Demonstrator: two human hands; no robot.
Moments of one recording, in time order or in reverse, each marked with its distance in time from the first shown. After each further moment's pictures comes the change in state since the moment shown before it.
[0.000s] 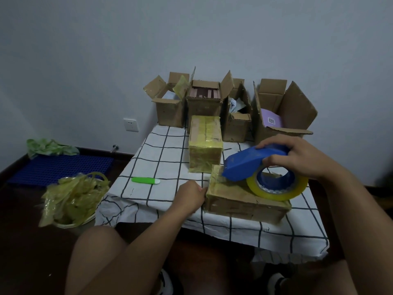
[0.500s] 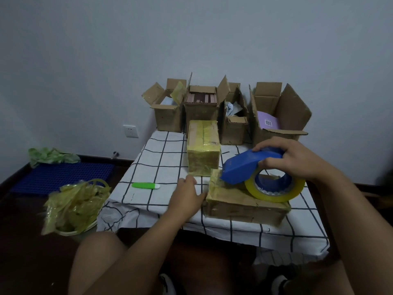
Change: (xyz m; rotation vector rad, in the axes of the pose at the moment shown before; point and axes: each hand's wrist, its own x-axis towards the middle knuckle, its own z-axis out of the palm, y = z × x) left_hand -0.007 -0.006 -0.005 0.084 0.116 0.139; right_hand -0.004 0.000 0.004 -0.010 0.025 -0.002
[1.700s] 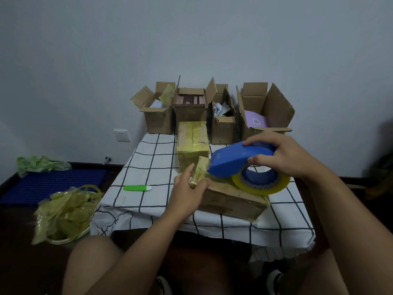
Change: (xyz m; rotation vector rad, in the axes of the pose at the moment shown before) left_hand -0.021 0.025 -0.006 -0.485 -0.017 0.047; right_hand -0.019 -0.012 -0.005 0.046 0.126 -0.077
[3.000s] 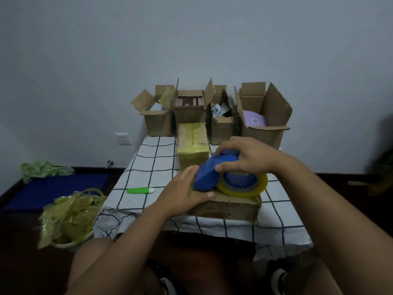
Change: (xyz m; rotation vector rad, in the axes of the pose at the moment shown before) left_hand 0.019 -0.010 -0.030 0.564 -0.233 0.398; right_hand 0.032 -0.030 0.030 -0.262 -0.337 -0.011
